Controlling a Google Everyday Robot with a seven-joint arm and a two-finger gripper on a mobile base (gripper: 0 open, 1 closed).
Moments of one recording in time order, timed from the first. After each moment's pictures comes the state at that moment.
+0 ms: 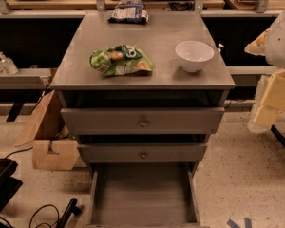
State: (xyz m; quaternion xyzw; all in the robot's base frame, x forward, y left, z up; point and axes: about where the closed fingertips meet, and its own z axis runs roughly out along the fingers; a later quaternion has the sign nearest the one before) arm 0.438 -0.217 0.976 -0.60 0.78 -0.03 0.16
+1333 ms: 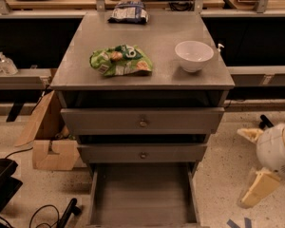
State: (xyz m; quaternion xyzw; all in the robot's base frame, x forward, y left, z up) arm 0.393 -0.250 0.774 -0.58 0.78 0.06 0.21
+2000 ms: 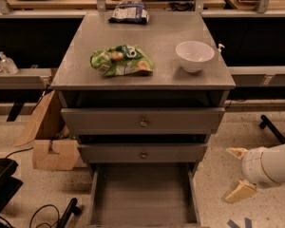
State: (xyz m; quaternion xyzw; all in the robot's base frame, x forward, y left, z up) arm 0.425 -0.274 0.654 -0.57 0.78 0.04 0.24
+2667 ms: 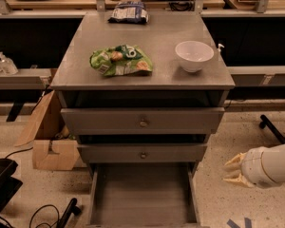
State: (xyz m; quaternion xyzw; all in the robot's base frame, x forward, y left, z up) arm 0.429 -0.273 0.651 -0.57 0.78 0.04 0.24
